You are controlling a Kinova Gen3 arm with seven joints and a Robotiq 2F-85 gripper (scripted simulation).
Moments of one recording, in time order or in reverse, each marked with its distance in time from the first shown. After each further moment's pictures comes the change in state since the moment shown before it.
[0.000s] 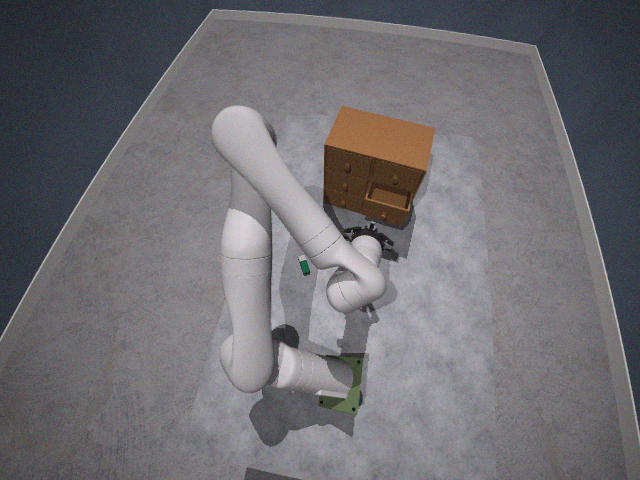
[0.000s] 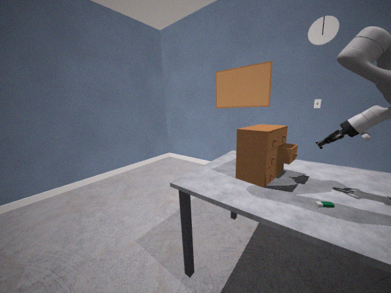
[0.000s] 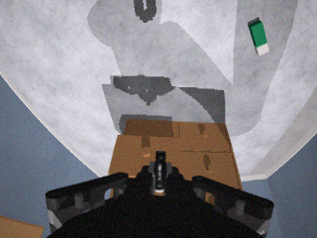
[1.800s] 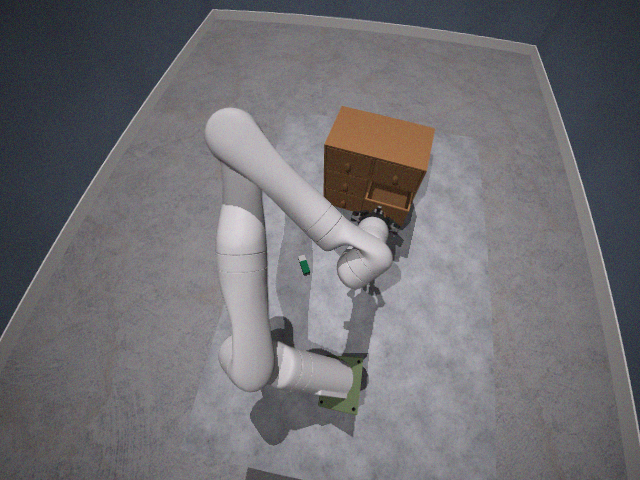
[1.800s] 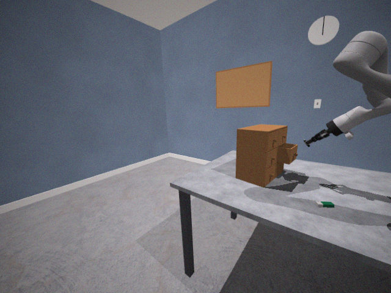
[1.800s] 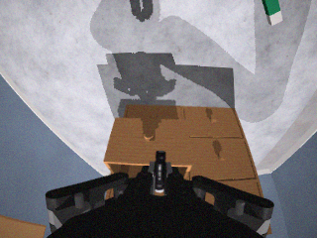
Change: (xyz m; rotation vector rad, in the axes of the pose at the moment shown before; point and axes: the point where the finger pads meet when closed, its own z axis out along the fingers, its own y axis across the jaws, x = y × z) arm -0.036 -0.006 0.041 0.010 -0.018 0.020
